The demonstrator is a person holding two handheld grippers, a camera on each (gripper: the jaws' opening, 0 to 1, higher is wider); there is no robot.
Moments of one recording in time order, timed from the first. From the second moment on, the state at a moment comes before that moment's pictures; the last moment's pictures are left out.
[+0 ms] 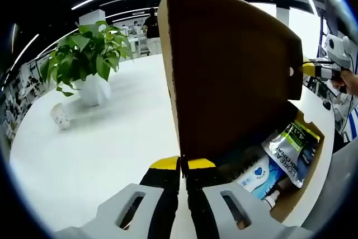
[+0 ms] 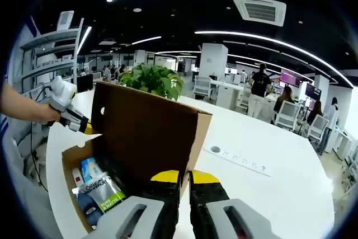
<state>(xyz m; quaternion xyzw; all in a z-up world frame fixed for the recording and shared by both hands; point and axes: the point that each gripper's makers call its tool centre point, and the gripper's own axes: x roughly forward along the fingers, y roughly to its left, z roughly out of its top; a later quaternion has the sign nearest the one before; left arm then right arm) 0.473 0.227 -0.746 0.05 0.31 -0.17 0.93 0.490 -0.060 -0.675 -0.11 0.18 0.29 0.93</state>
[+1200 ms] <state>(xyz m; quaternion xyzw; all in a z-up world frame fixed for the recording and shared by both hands) 0.474 0.227 -0.745 0.05 0.32 -0.17 0.93 0.476 -0.067 -0.733 -0.09 0.23 0.28 0.93</state>
